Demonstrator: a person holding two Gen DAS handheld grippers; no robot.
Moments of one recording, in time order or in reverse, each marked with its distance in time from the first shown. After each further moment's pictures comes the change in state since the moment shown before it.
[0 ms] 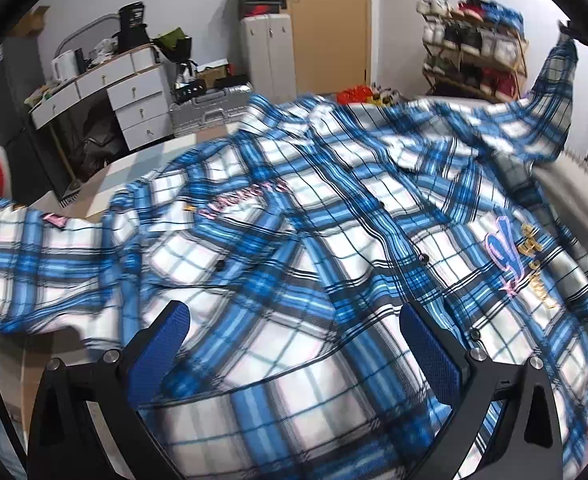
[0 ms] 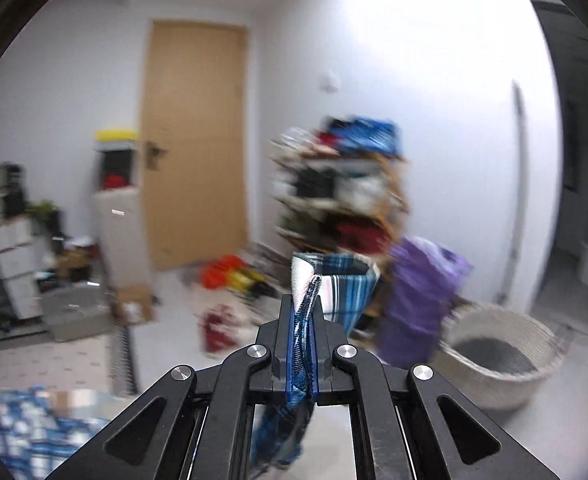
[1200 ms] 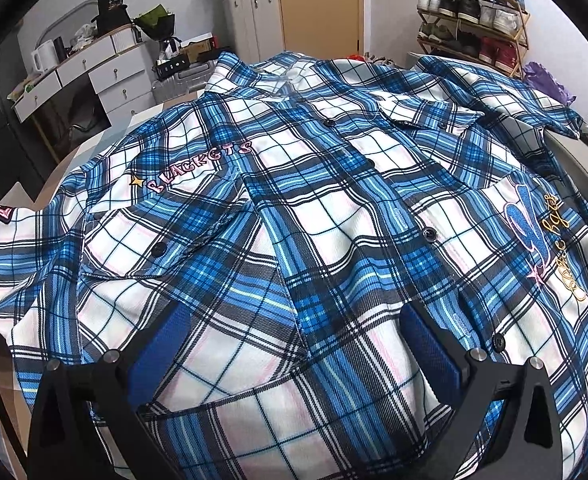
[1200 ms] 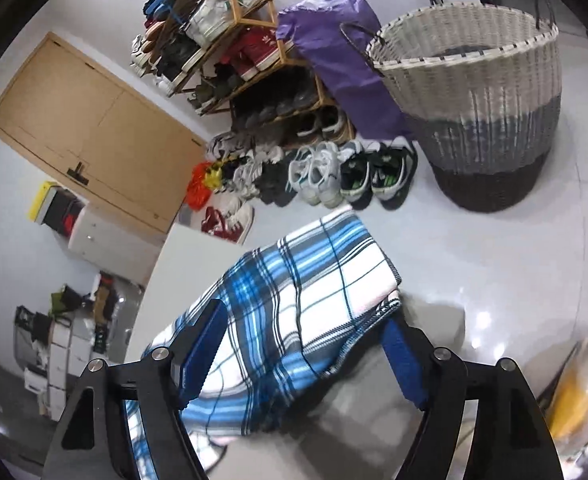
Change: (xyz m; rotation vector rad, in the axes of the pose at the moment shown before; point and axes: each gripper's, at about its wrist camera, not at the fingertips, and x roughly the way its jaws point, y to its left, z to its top) left arm 0.068 -0.033 -0.002 0.046 0.114 0.001; right arm 0.088 -0.193 -0.193 0.750 0.562 0.044
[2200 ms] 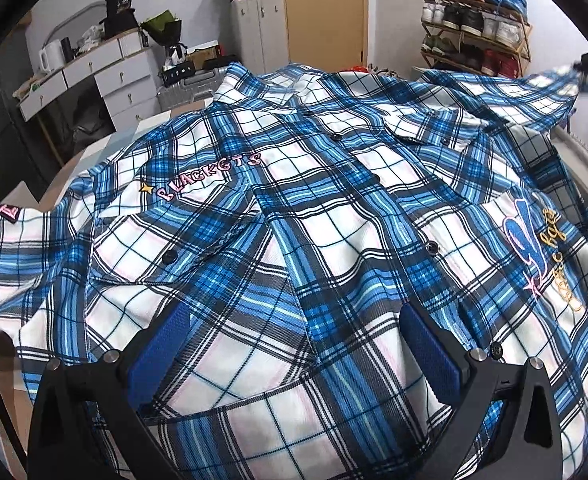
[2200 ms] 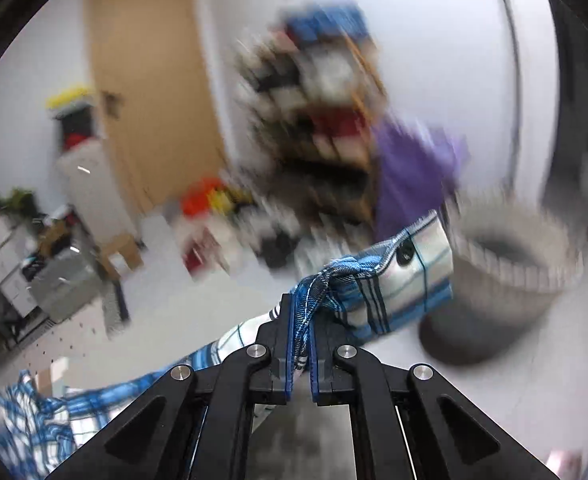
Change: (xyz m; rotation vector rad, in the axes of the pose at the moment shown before) left arm -0.007 0.008 0.002 -0.029 -0.043 -0.004; right arm -0.041 0.178 0.004 -0.588 -0.318 -0.125
